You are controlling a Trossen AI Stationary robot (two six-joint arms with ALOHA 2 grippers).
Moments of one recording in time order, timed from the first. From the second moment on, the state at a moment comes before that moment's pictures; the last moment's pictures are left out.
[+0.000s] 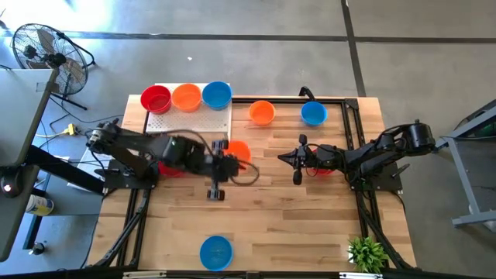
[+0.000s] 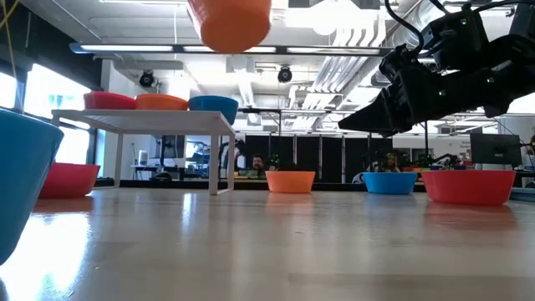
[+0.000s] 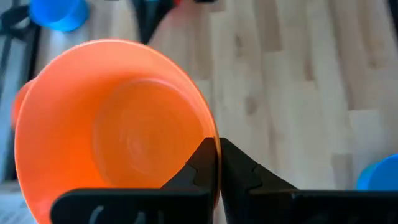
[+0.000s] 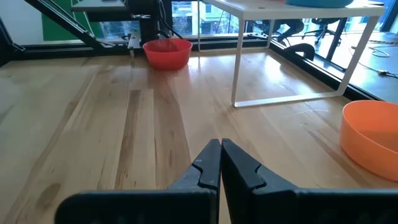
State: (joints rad) left arm -0.26 1.57 1.69 -1.08 -0.28 -0.11; right arm -0.05 1.43 0.21 1.01 0.14 0.04
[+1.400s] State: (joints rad) left arm 0.72 1.30 1.46 -1.18 -0.06 0.27; right arm -0.05 1.43 0.21 0.98 0.15 0.04
